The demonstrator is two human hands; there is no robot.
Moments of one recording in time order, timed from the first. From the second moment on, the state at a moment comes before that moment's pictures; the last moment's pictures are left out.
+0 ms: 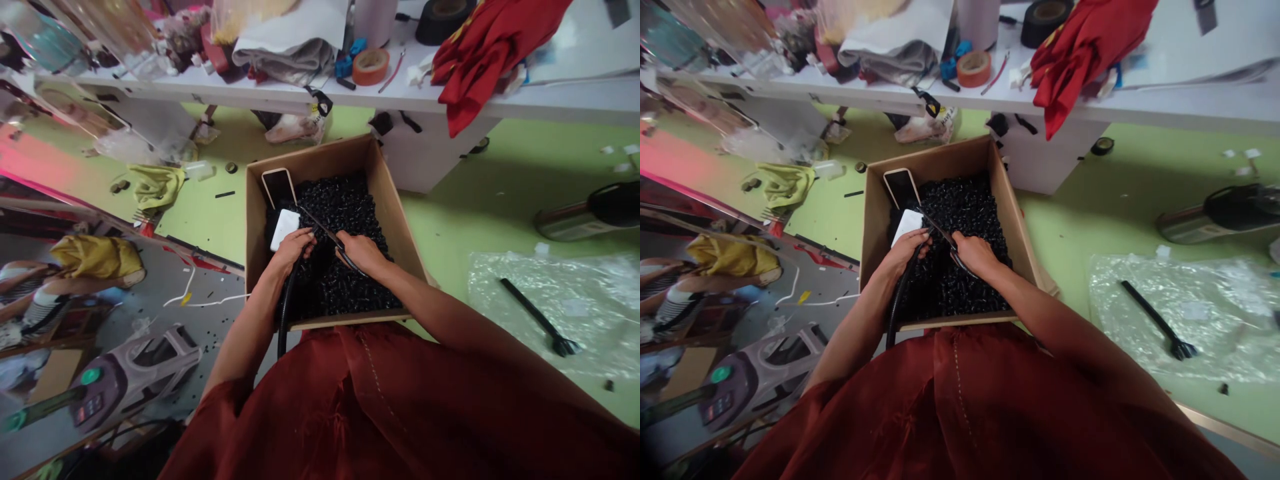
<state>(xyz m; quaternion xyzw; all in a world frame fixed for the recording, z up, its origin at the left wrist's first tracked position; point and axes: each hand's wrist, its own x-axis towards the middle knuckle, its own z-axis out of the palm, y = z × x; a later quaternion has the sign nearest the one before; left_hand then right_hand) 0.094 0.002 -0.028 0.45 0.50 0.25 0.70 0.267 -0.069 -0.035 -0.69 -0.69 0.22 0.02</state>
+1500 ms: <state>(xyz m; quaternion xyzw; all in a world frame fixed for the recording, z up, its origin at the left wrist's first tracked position) 0.091 -0.003 -0.012 0.48 0.49 0.31 0.66 0.270 -0.065 -0.033 -0.63 -0.68 0.34 0.18</state>
